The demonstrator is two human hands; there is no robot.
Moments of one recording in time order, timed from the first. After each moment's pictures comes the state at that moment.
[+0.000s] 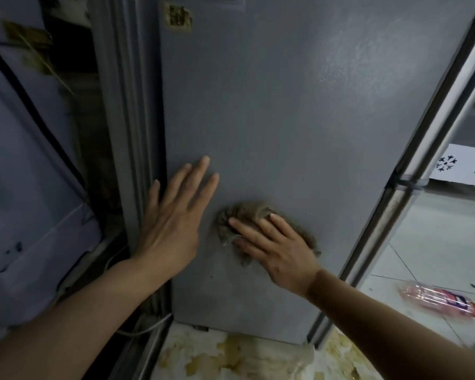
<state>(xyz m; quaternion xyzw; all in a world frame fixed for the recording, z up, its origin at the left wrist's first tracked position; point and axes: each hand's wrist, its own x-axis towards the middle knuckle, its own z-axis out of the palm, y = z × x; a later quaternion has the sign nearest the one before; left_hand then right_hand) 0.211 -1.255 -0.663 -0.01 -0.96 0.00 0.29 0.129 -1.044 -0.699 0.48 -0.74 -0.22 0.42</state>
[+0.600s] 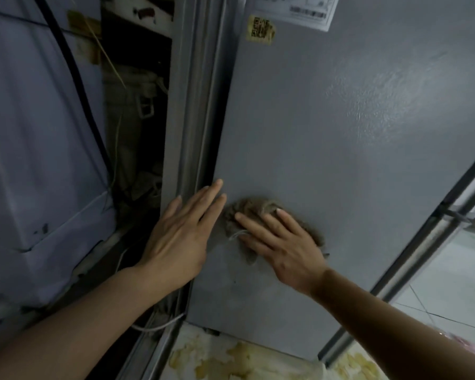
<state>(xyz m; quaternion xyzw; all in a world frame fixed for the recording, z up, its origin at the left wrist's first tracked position) 0.235 -1.304 -0.684 -0.05 -0.97 -0.07 0.25 0.139 -1.096 -0.676 0.51 -0.72 -0.26 0.39</state>
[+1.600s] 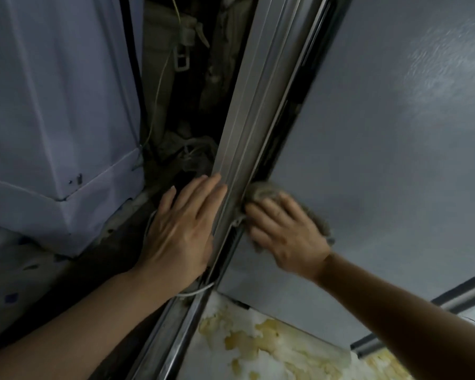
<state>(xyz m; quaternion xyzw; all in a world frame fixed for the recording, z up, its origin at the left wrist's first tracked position) 0.266 -1.352 -0.741 0.02 -0.95 -0.10 0.28 0.132 -1.175 -0.728 0.55 -0.67 -0.33 0.37</state>
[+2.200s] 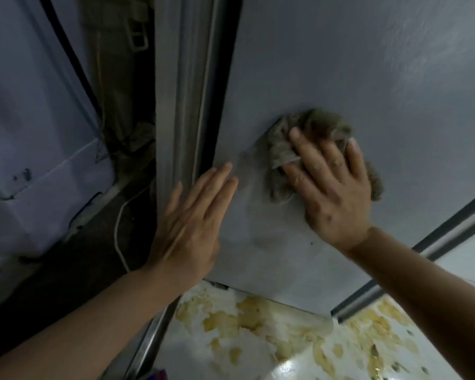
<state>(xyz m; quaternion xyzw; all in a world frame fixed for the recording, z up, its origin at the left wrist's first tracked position) 0.233 -1.288 -0.765 -0.05 -0.95 -0.11 0.29 0.108 -1.087 -0.702 0.46 -0.69 -0.09 0.54</state>
